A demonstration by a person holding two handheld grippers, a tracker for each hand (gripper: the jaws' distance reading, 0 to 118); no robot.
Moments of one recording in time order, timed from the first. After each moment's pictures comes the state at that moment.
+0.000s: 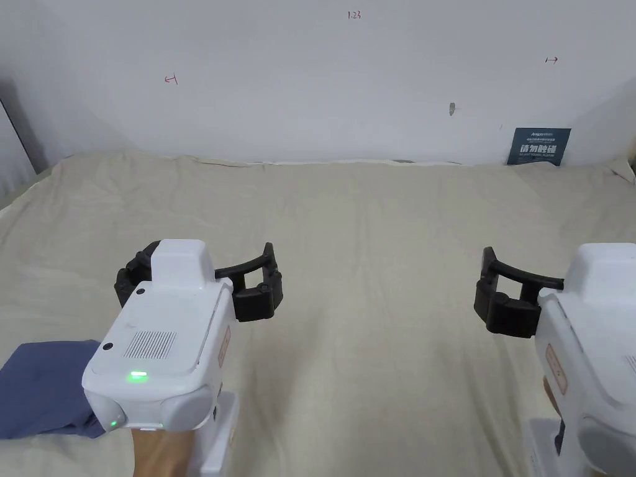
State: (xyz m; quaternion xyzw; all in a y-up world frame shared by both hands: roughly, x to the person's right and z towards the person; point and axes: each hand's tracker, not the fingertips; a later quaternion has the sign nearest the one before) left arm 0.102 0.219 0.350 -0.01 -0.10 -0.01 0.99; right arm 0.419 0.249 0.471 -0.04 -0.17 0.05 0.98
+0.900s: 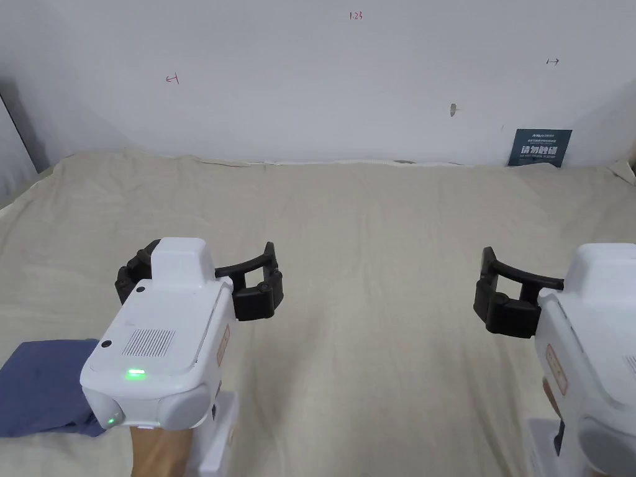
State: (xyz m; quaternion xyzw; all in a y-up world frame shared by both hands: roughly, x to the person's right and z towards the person) left arm 0.099 0.220 0.350 -0.01 -0.10 -0.01 0.99; right arm 0.418 0.250 0.471 -0.04 -0.16 0.05 0.98
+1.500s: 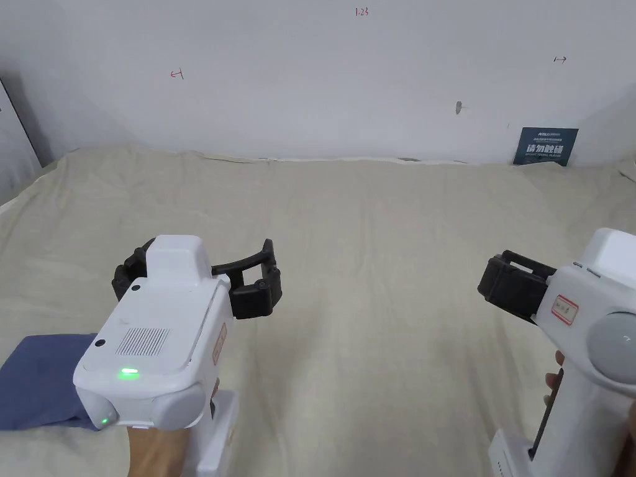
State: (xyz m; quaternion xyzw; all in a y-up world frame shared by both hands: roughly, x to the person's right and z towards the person) left arm 0.092 0.222 0.352 -0.02 -0.10 0.00 0.99; right arm 0.420 0.279 0.450 -0.23 -0.23 -0.14 0.93
